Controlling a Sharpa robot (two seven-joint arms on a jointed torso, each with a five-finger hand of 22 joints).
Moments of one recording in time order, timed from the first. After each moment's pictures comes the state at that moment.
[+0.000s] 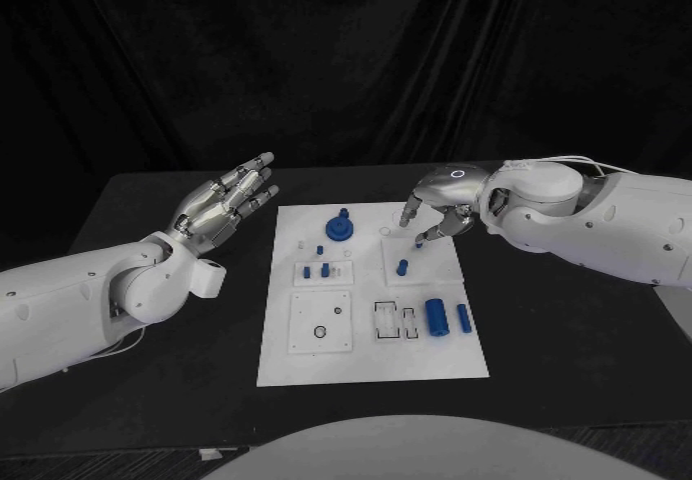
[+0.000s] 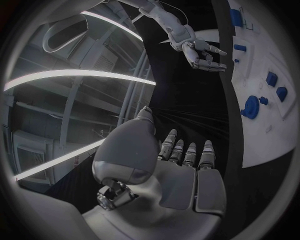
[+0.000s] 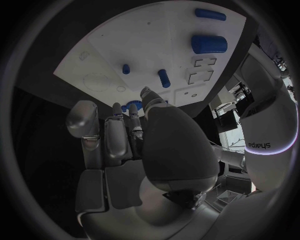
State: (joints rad) left arm 1.19 -0.91 -0.21 1.42 -0.09 0.09 0.67; left_hand 1.24 0.11 -0.18 0.29 0.29 0.32 -0.03 0.04 0.03 0.05 -0.07 0.02 0.01 0.00 0.02 0.00 0.00 0.16 0.00 0.15 0.01 0.07; right arm 1.35 -0.82 -0.21 1.43 -1.76 -0.13 0.10; right_hand 1.44 -0.15 0.14 0.28 0.19 0.96 0.00 0.09 0.07 0.92 0.09 0.21 0.08 1.46 -0.03 1.30 1.16 0.11 1.41 0.08 0.96 1.31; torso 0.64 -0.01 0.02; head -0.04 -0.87
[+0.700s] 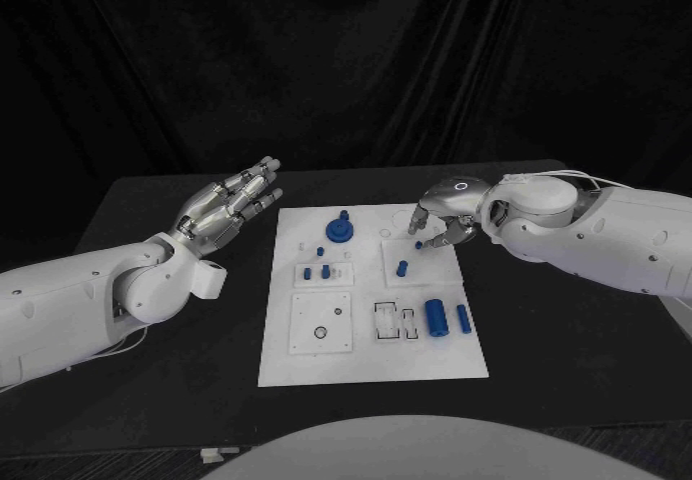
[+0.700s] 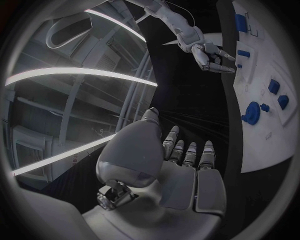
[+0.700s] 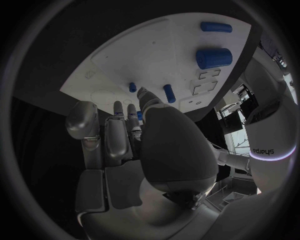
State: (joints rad) left arm 1.18 -0.92 -0.21 1.41 -0.08 0.13 0.68; left_hand 1.35 0.15 -0.20 0.29 0.42 0.40 0.02 0.05 0.04 0.05 -0.03 0.02 0.01 0.00 0.06 0.00 0.00 0.16 0.00 0.17 0.01 0.06; right arm 1.30 -0.79 -0.21 1.36 -1.77 -0.13 0.08; right_hand 1.46 -0.13 0.16 0.25 0.20 0.96 0.03 0.08 0.07 0.98 0.08 0.19 0.07 1.47 -0.03 1.29 1.15 0.11 1.42 0.07 0.96 1.31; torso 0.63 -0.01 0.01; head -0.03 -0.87
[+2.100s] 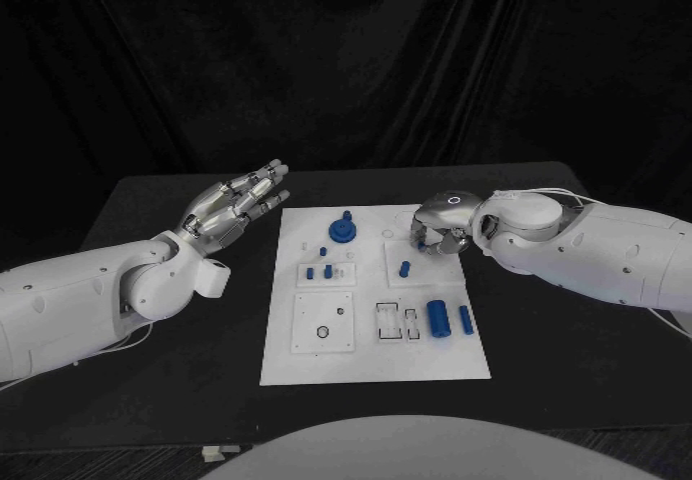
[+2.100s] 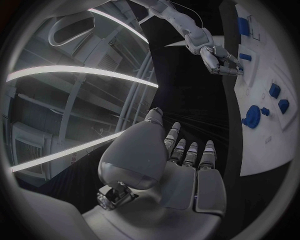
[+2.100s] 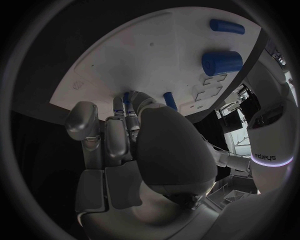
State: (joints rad) left arm 1.17 -0.91 -0.21 1.39 -0.08 0.17 0.68; left_hand 1.44 0.17 -0.20 0.25 0.52 0.49 0.06 0.09 0.05 0.07 0.02 0.04 0.02 0.01 0.08 0.00 0.00 0.16 0.01 0.20 0.01 0.07; right arm 1.23 -0.72 -0.20 1.28 -1.77 -0.17 0.10; right_hand 1.54 -0.13 0.31 0.18 0.34 1.09 0.12 0.13 0.11 1.14 0.07 0.15 0.07 1.47 -0.03 1.29 1.16 0.11 1.43 0.07 0.97 1.31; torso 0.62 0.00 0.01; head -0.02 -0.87
